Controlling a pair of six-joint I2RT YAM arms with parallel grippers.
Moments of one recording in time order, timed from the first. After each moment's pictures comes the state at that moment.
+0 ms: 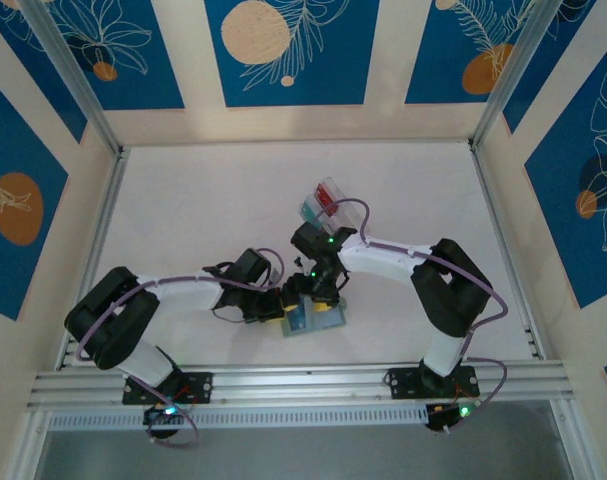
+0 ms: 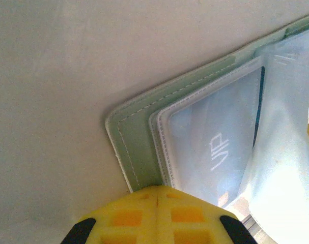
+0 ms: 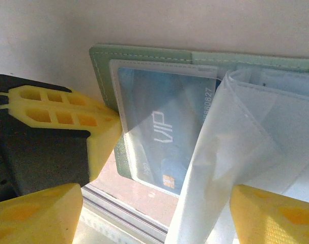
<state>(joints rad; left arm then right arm) -0.75 1.53 0.64 -0.24 0.48 -0.83 0.83 1.76 1.14 -0.80 -0.46 0.69</state>
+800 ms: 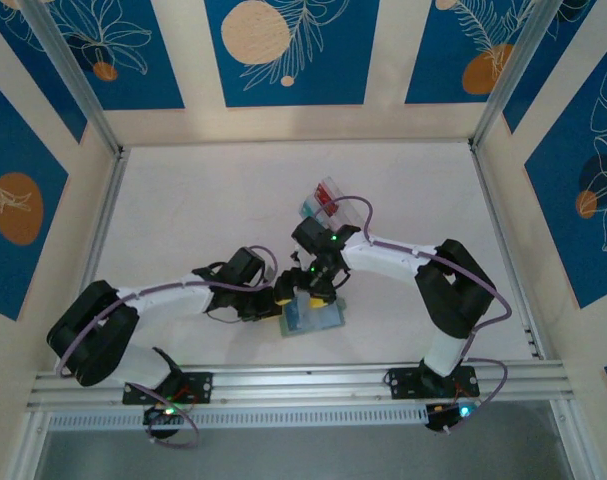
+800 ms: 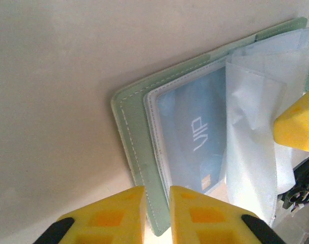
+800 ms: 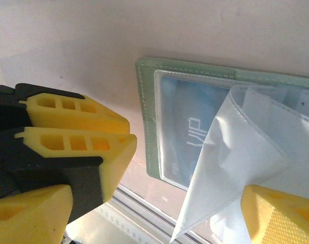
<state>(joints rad) -0.74 1.41 0.62 -0.31 0.43 -0.83 0.81 1.74 1.14 -0.73 -0.53 0.70</state>
